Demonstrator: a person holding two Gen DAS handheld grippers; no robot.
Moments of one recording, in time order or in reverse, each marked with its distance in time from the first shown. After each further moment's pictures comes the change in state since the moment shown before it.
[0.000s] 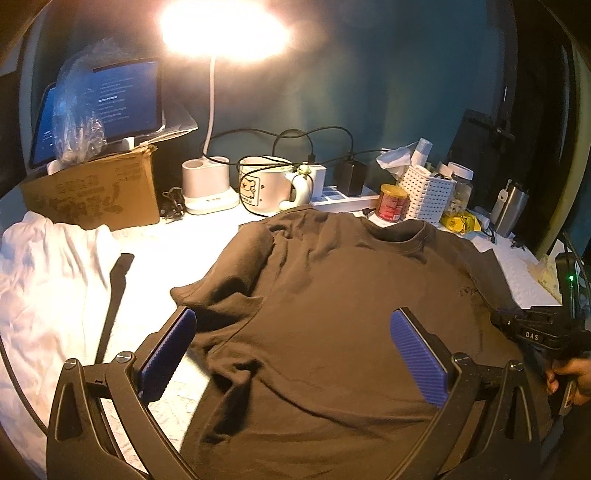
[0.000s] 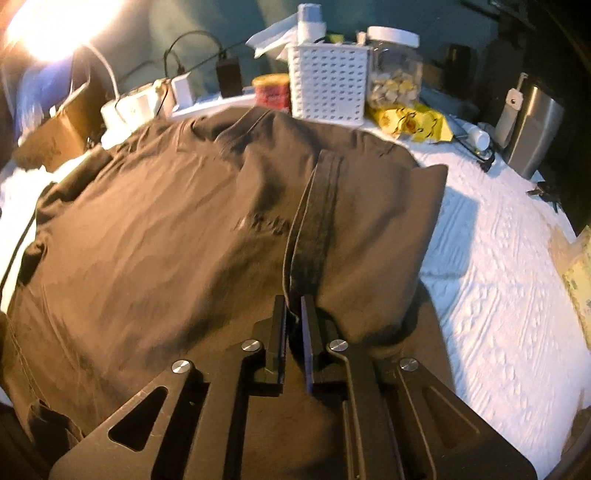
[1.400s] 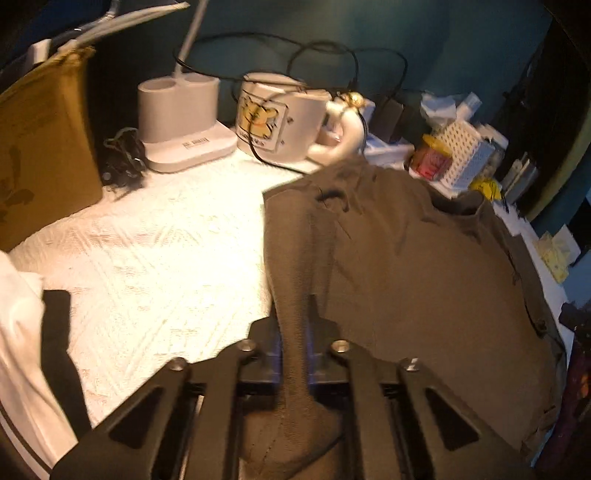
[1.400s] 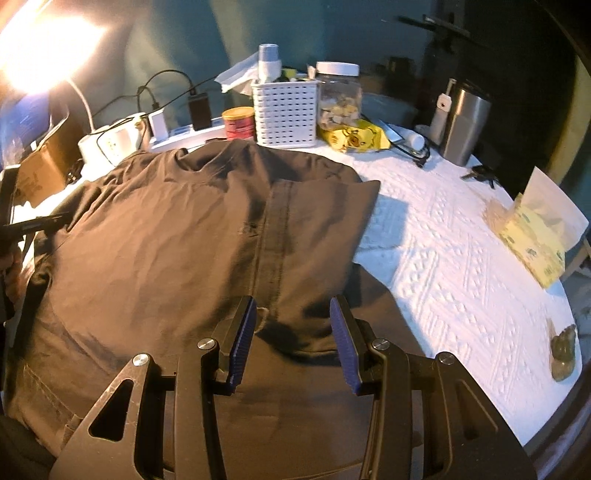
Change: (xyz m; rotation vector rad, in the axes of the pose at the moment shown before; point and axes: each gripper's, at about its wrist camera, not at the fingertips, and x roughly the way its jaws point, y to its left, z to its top) left arm 0.137 0.095 0.044 0.042 0.280 -0.196; right arm -0.061 0.010 -0.014 0.158 -0.067 -0.161
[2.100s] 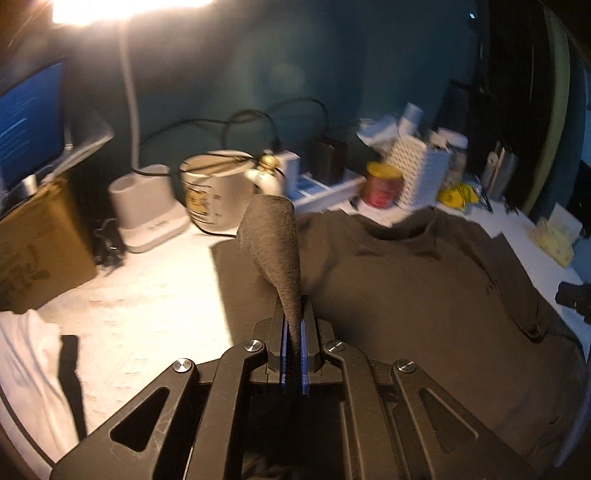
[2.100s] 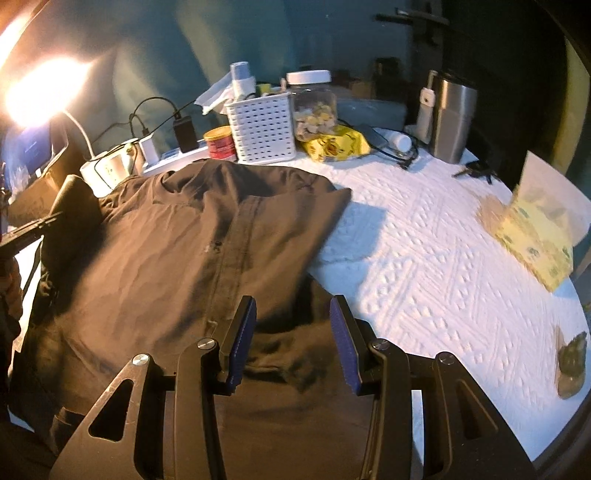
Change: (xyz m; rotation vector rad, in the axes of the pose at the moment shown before) left arm -0.022 -0.094 0.007 0.186 -0.145 0.091; right arm 0.001 -0.056 -0.005 0.058 -0.056 0.075
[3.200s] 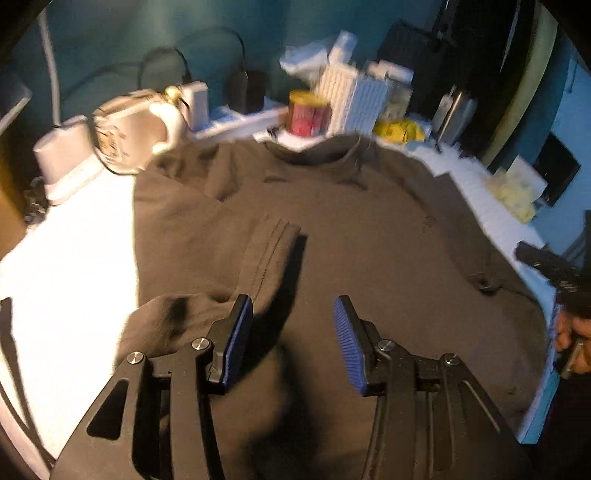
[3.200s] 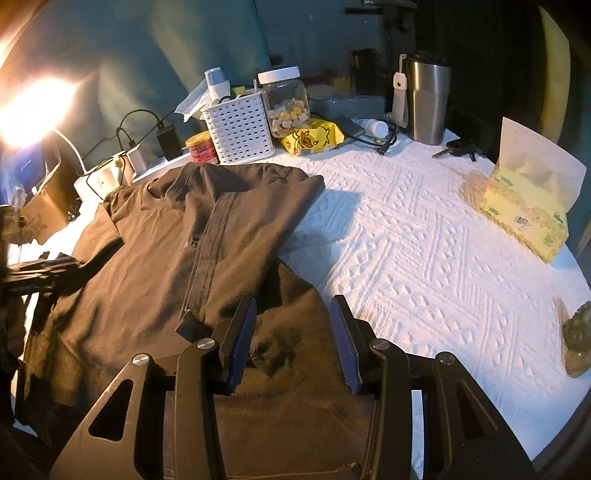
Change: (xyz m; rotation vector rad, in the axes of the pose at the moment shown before) left arm 0.000 -0.052 -0.017 0.016 0.197 -0.186; right arm -0.005 -0.021 -0.010 0.058 -0.016 0.009
